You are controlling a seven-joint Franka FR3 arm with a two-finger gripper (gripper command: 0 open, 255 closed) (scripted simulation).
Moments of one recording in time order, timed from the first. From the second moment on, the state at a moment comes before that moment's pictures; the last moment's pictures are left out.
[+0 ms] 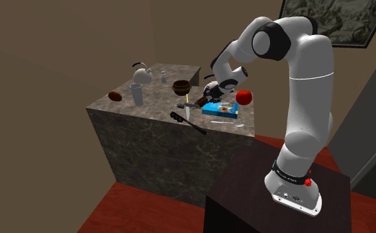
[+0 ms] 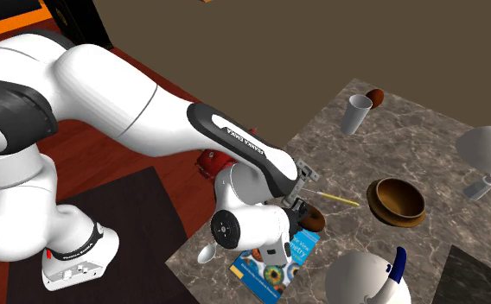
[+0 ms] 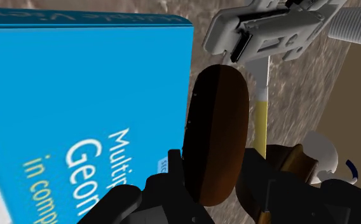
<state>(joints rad) -0.09 0.32 -0.36 -2.16 1.70 2.72 -0.72</state>
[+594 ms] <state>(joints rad) -0.09 0.30 -0.37 -2.17 1.66 2.73 -0.68</state>
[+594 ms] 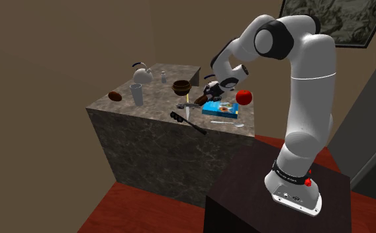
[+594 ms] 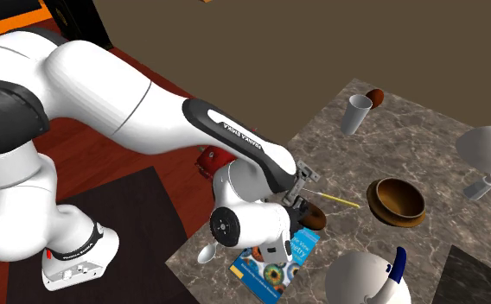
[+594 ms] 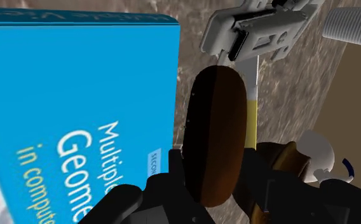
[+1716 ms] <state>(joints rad) -0.05 0.12 -0.41 -2.20 1.29 2.75 -0.34</state>
